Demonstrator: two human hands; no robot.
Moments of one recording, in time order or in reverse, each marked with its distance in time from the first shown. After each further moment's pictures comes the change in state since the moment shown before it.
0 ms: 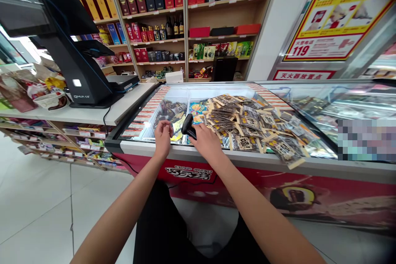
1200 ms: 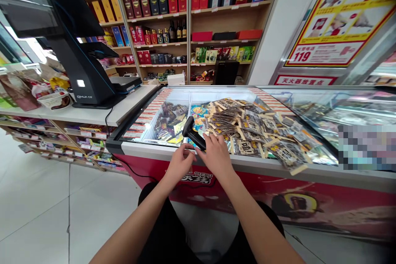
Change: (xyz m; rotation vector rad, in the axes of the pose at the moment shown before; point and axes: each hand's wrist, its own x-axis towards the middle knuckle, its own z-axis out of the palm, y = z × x) left_hand -0.085 0.018 0.017 0.257 -0.408 -0.360; right_hand -0.039 0.028 0.016 -0.007 0.209 -0.063
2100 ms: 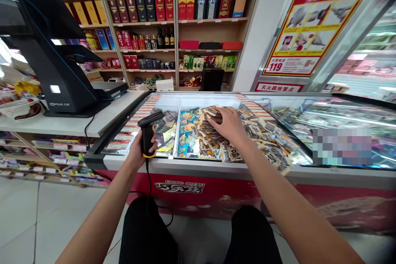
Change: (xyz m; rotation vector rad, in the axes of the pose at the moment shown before) left_hand 0.072 0.025 -0.108 -0.624 -0.174 0.138; right_hand 0.108 0.107 -0.060 -0.060 0.070 0.120
